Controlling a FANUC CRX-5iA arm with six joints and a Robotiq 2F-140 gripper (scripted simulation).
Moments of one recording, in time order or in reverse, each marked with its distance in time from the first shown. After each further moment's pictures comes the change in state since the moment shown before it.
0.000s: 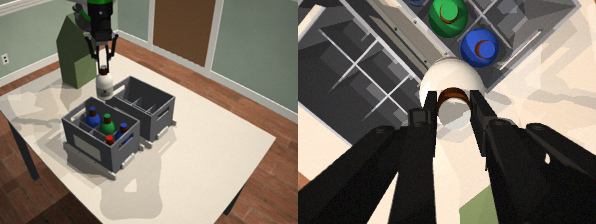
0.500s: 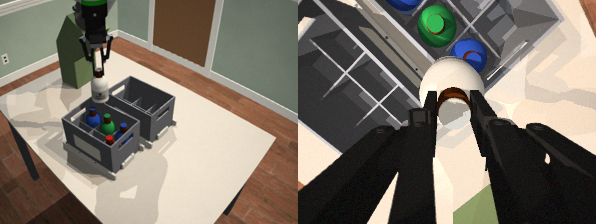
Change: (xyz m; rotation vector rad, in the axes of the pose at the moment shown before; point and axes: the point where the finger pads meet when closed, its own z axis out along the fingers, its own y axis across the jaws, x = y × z) arm 0.017 0.021 0.000 -0.001 0.000 0.000
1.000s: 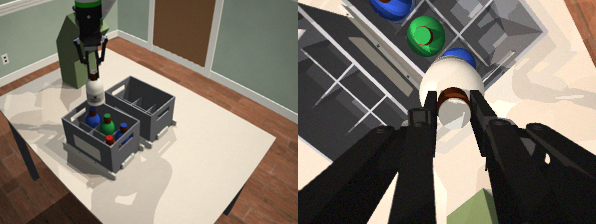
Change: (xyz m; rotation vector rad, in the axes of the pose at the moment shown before) arm 0.017 0.021 0.000 -0.001 0.000 0.000
